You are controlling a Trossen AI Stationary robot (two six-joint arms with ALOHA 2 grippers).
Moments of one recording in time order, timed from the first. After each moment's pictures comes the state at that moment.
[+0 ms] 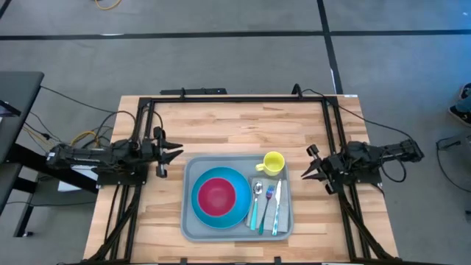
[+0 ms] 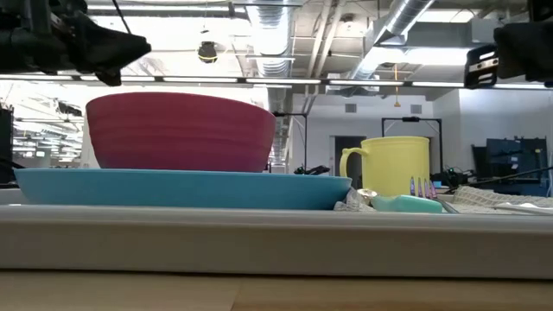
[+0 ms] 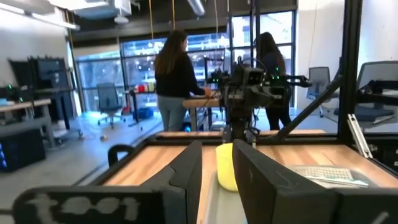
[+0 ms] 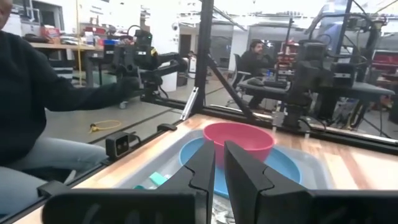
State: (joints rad) left arm -0.04 0.14 0.01 0.34 -0.18 0.10; right arm 0.17 0.00 0.01 0.05 -0.27 -0.12
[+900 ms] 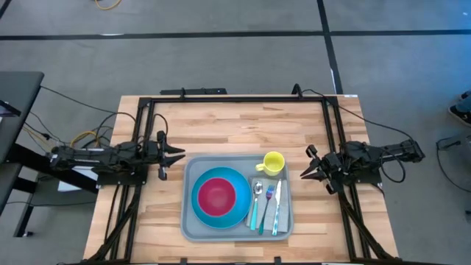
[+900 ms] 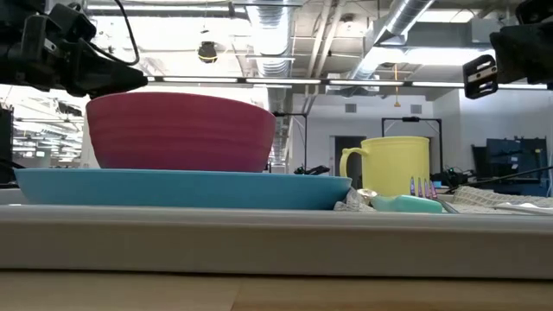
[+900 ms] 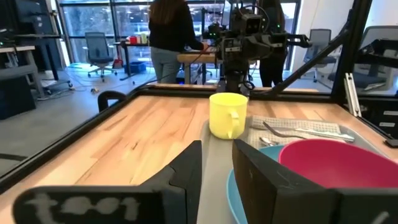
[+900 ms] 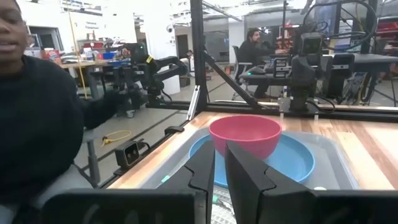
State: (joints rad) left arm -0.04 0.06 0.01 0.06 -0.18 -0.01; right arm 0.17 0.01 0.01 0.05 -0.26 0.03
